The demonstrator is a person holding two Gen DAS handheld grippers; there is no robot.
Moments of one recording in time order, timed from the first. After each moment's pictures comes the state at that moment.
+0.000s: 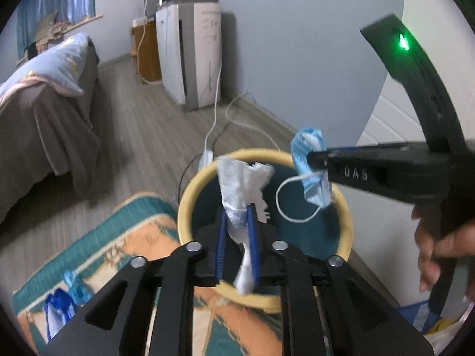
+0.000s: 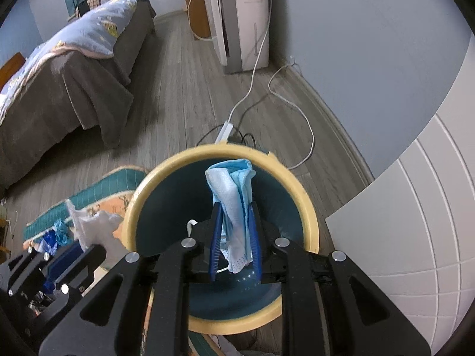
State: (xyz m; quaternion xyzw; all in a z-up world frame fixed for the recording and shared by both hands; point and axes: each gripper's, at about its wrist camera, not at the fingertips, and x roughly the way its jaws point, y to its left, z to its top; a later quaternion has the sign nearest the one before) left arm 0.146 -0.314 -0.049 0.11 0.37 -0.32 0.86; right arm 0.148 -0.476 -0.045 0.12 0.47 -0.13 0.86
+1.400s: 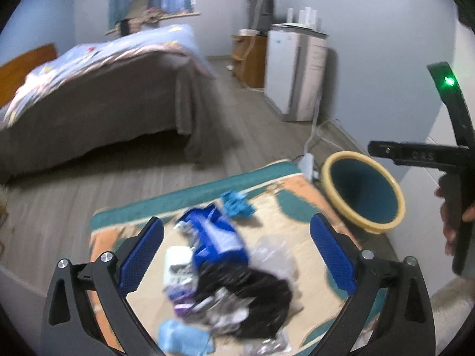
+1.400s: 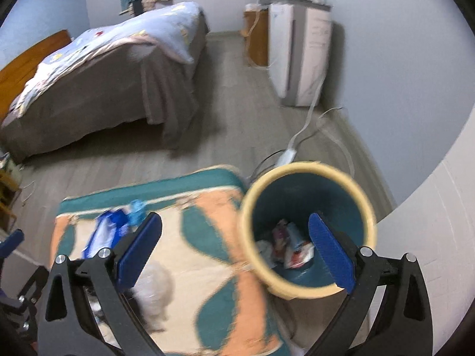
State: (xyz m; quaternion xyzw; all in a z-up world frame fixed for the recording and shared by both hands) left arm 0.071 -0.042 -0.003 0.03 0.37 -0.14 0.92; right arm 0.116 -0.287 0.011 0.04 0.44 -0.04 0.90
